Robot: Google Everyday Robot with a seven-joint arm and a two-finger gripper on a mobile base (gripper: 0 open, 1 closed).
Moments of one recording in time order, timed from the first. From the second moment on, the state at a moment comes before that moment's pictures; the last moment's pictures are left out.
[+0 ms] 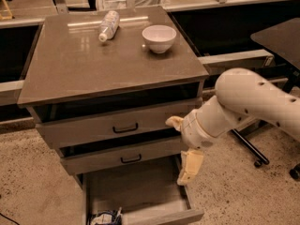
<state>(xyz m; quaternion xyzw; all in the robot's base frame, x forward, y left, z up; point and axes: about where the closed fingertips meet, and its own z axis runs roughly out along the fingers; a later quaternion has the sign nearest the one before) 0.436 -0.073 0.722 -0.72 0.64 0.17 0.20</state>
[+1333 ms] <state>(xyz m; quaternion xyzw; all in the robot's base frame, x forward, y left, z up) 0.421 0.009 0.524 -0.75 0.56 0.28 0.22</state>
